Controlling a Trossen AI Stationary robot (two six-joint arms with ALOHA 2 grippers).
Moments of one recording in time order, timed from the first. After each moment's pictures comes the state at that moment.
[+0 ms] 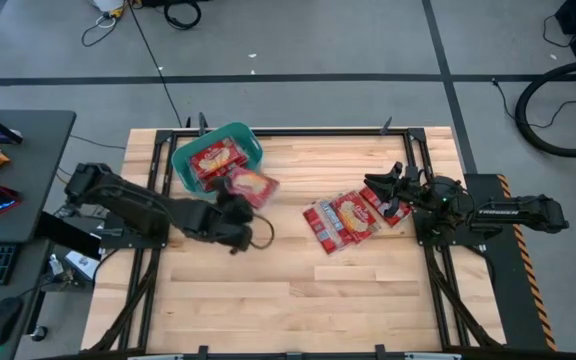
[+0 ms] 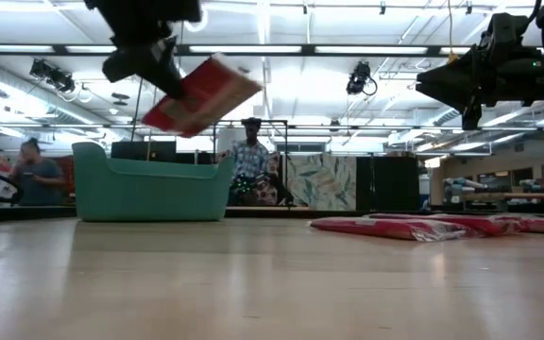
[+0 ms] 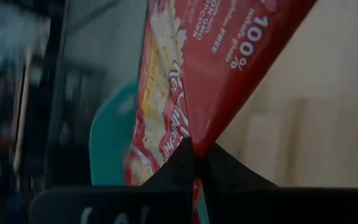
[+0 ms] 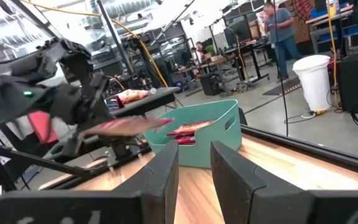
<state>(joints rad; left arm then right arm) -0.29 1.49 1.14 -0.98 -0.91 -0.21 -0.17 0.29 0.01 0.43 0.19 0.31</state>
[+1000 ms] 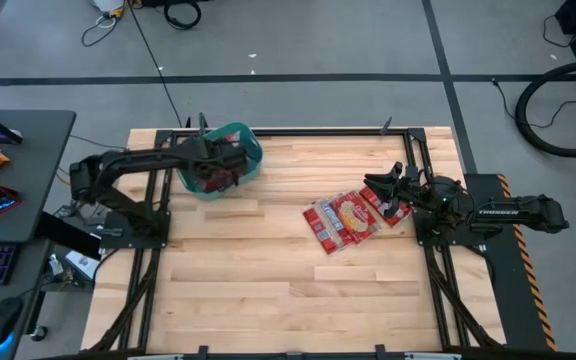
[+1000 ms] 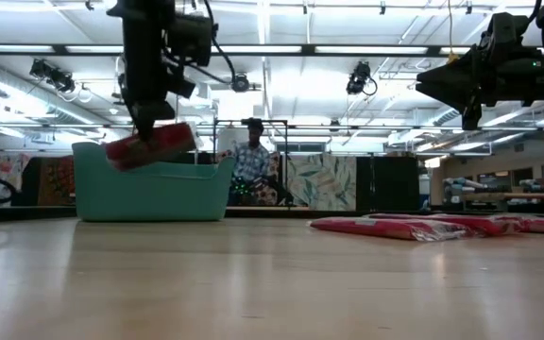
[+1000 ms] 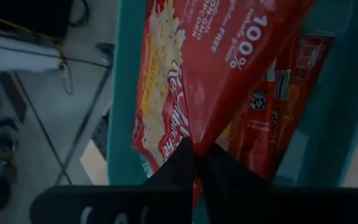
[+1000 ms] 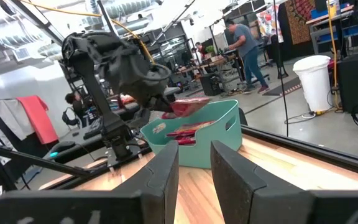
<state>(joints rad) 0.34 1.48 1.14 -1.13 -0.67 -0.28 -0.17 0.29 0.01 0.43 0.19 0.31</state>
